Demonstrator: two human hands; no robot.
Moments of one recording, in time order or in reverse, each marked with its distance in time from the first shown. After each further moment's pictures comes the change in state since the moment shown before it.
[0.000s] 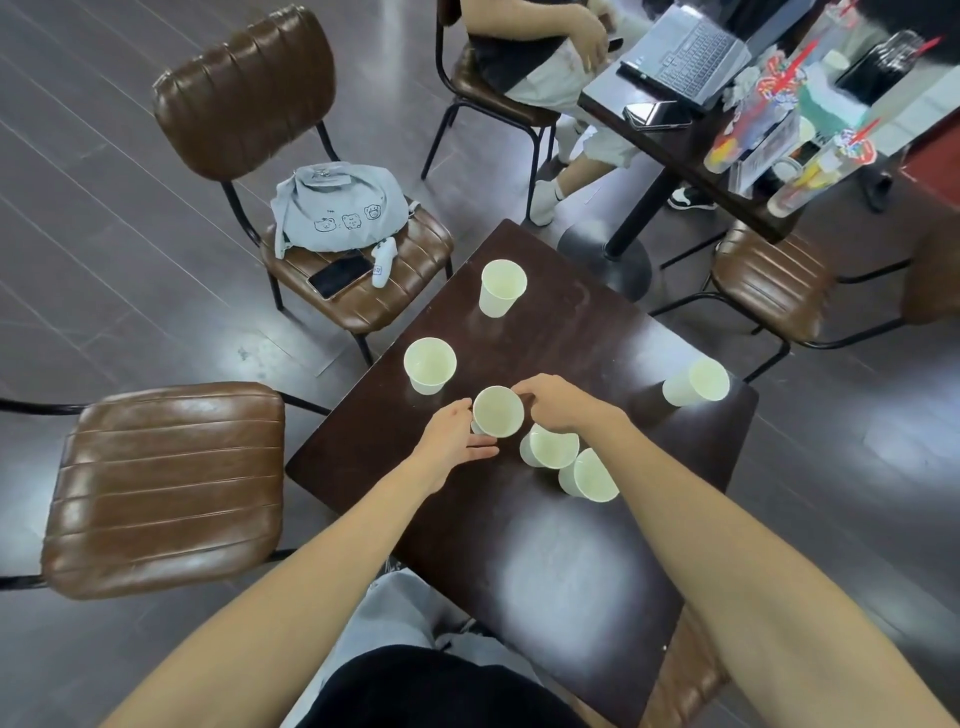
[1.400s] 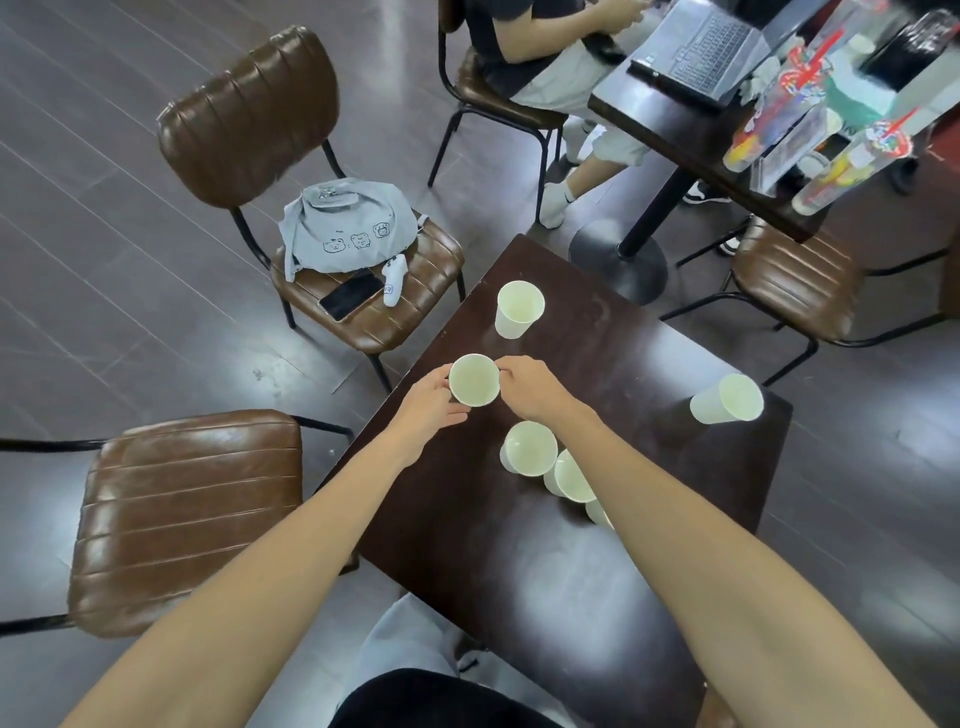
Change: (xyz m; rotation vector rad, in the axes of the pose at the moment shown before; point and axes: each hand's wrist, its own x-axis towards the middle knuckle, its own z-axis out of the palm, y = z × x) left_hand 0.049 0.067 -0.051 0.298 0.061 0.181; right_hand 0.060 -0.056 -0.009 0.245 0.230 -0.027
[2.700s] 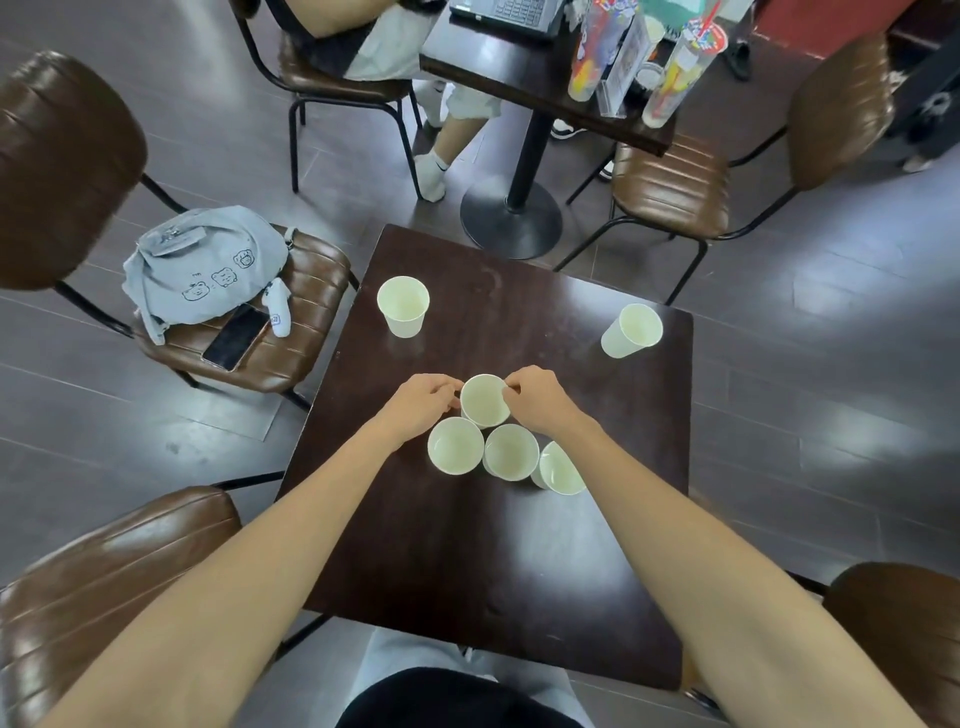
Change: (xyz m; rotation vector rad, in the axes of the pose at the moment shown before) left_hand 0.045 0.016 0.079 0.617 -0.382 0.216; right_hand -0.054 0.104 -0.023 0.141 0.174 0.325
